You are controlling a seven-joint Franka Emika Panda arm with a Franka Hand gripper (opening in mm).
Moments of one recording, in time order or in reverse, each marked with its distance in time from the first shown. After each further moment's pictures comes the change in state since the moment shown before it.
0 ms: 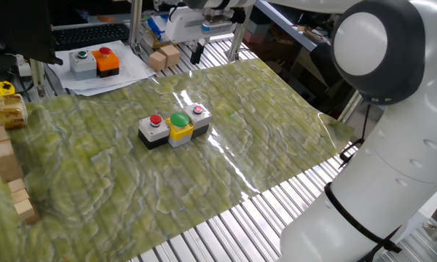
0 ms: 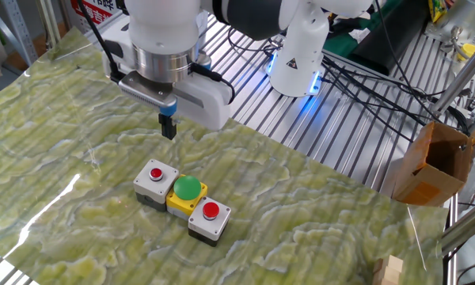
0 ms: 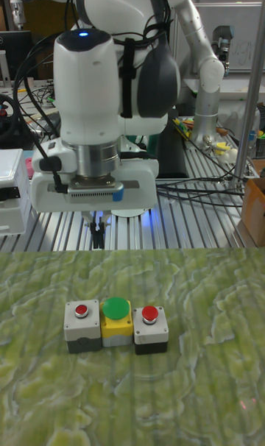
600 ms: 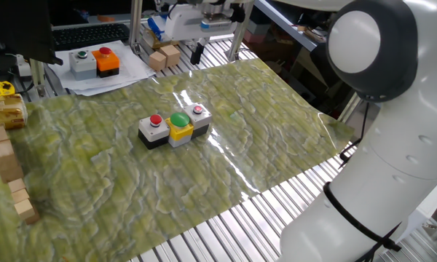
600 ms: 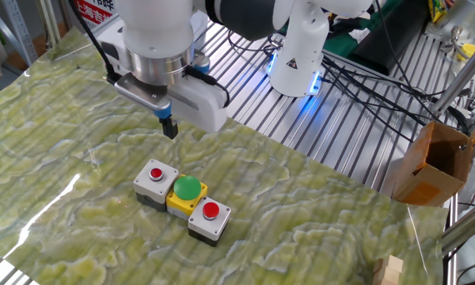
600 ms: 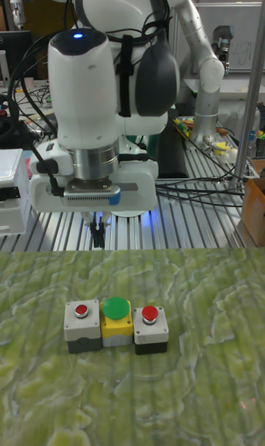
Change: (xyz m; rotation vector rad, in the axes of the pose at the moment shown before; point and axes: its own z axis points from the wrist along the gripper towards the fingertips) arm 0.000 0.000 0.000 -0.018 0.059 0.084
